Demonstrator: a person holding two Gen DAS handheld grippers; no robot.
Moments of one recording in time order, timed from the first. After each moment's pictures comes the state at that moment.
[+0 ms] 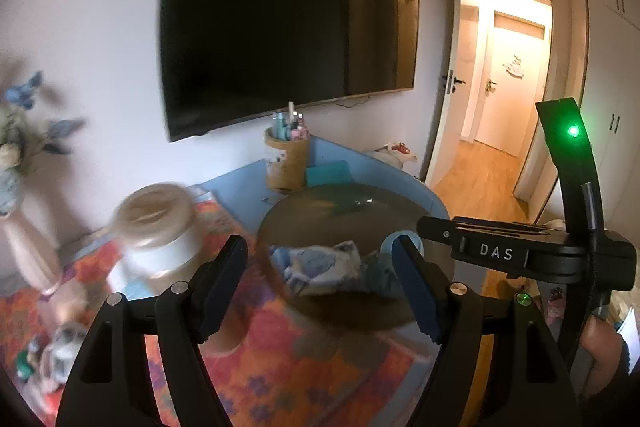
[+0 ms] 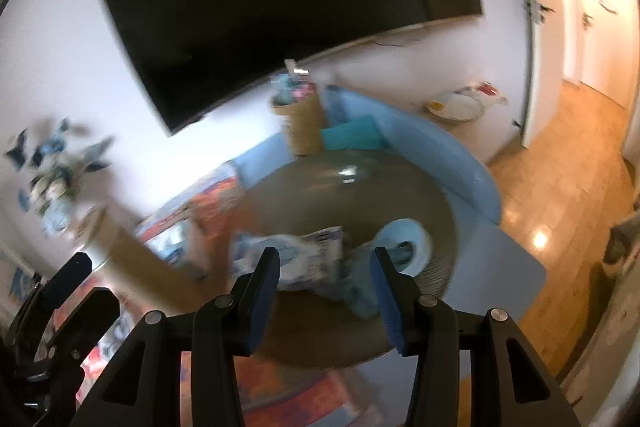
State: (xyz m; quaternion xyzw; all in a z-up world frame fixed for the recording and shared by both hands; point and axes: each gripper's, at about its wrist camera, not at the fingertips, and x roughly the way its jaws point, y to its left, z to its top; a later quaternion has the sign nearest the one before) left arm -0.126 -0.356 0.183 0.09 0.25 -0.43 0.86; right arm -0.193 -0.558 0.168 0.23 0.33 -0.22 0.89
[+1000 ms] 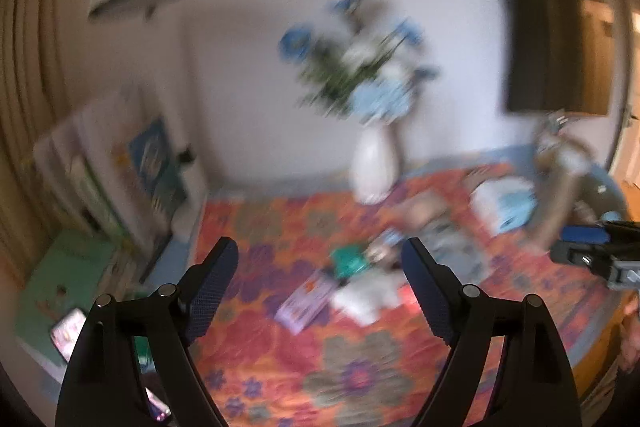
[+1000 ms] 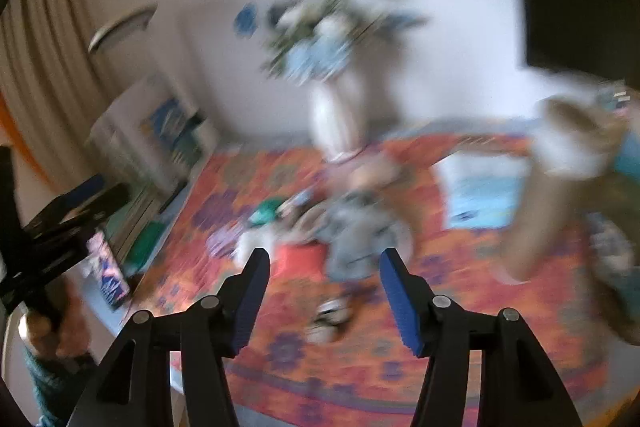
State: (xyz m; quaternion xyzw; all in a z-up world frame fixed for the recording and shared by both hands) left arm -0.055 0.019 0.184 0.07 0.29 -0.08 0.95; right arm -0.086 -0.233 0.163 0.11 0.40 0.13 0.90
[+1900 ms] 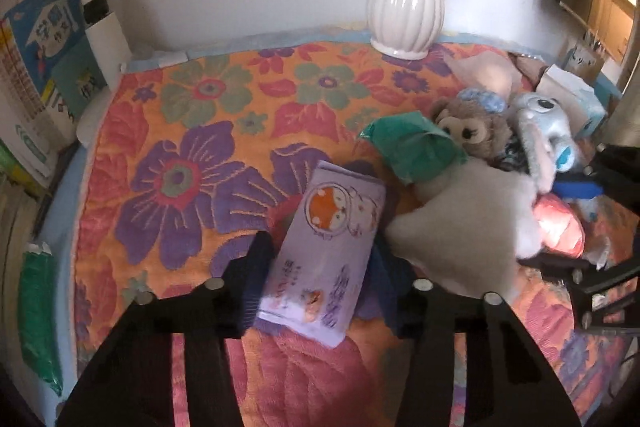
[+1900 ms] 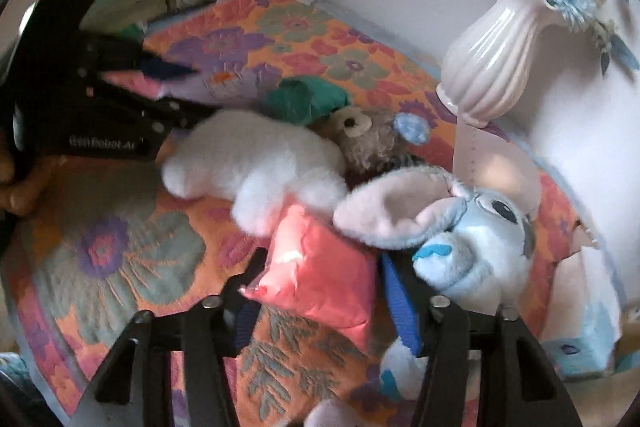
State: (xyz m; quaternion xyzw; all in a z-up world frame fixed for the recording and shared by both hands) left arm 0.058 0.032 0.020 0.08 0.45 -0.14 0.88; right arm 0.024 -0.120 0.018 -0.20 0.46 0.22 0.84
